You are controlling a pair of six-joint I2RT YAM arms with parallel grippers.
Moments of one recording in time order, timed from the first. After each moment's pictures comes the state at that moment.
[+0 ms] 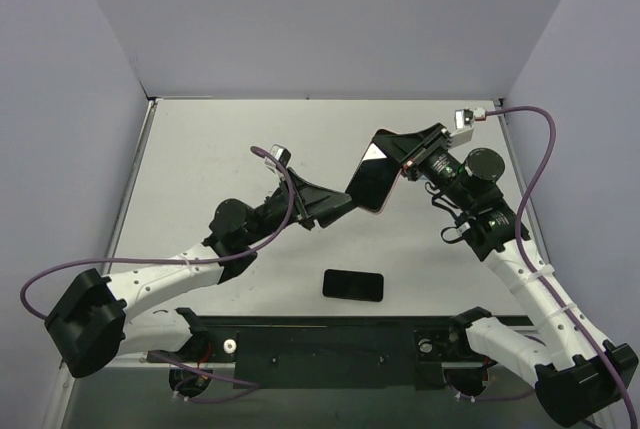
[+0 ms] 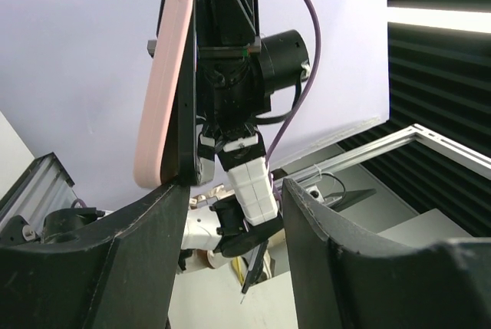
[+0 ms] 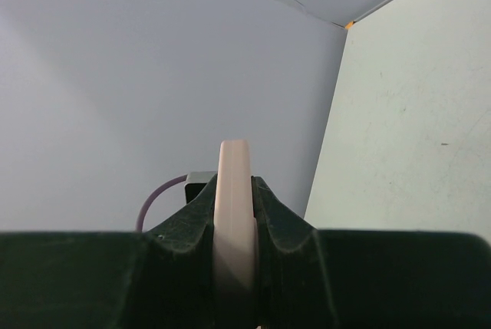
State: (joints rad) left arm -0.85 1.19 0.63 0.96 0.34 -1.57; right arm 0.39 0.95 0.89 0.13 -0.28 1.23
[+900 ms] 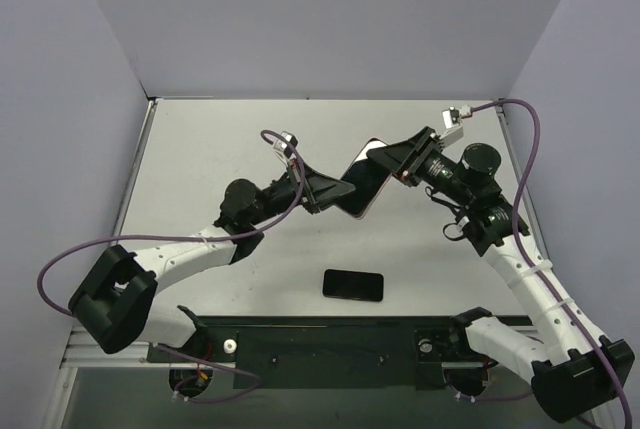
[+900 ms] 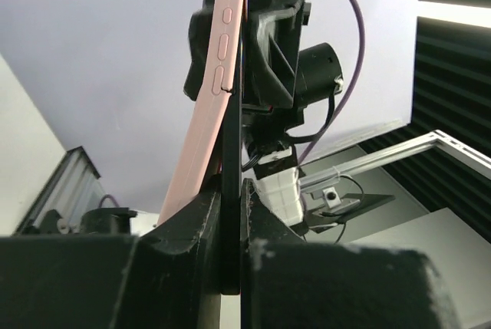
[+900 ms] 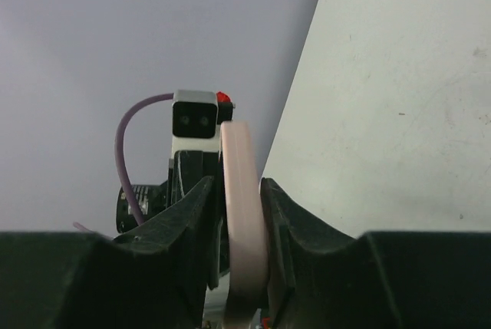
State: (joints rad) left arm -0.76 1.36 0.70 1.04 0.44 -1.60; right arm 0.39 0.96 0.89 0.06 -0.36 1.07
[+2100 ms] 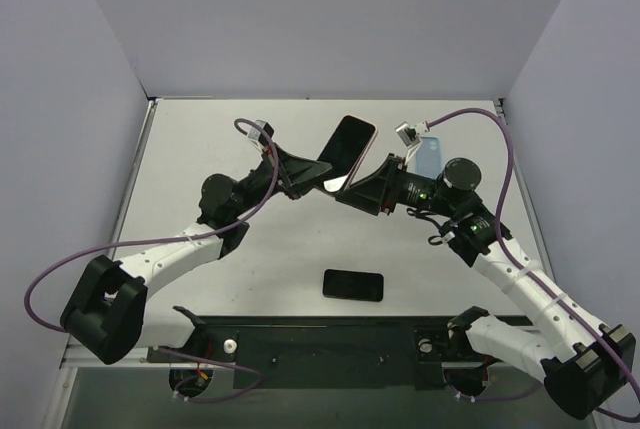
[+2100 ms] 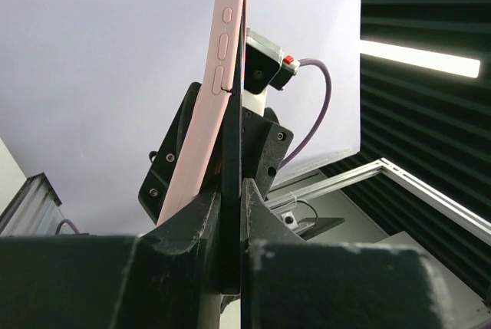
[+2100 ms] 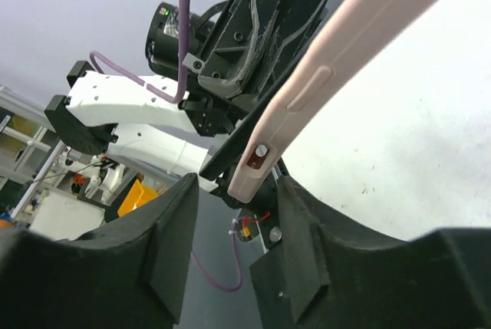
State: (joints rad) left arm -0.60 1.31 0.71 1.07 0.53 -1.77; right arm 0.53 0.98 0.83 0.21 -0.72 0.82
